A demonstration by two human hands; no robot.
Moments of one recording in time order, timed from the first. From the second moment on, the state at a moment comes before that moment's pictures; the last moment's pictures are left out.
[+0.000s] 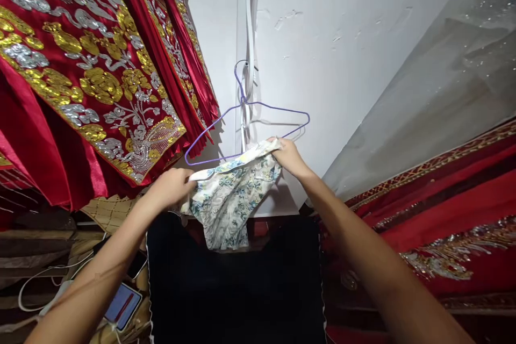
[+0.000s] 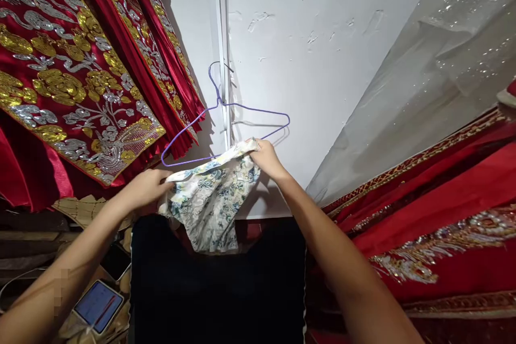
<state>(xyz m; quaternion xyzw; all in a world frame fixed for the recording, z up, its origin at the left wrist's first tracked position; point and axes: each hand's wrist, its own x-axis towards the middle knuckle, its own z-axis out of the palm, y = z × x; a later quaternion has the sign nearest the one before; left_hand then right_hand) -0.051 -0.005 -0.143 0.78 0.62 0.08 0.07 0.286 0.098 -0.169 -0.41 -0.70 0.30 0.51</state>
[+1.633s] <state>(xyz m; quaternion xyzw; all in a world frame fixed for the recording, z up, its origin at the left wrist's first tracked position) 0.035 0.104 -0.080 0.74 0.51 0.43 0.04 0.317 0.064 -0.085 -0.34 -0.66 0.45 0.50</state>
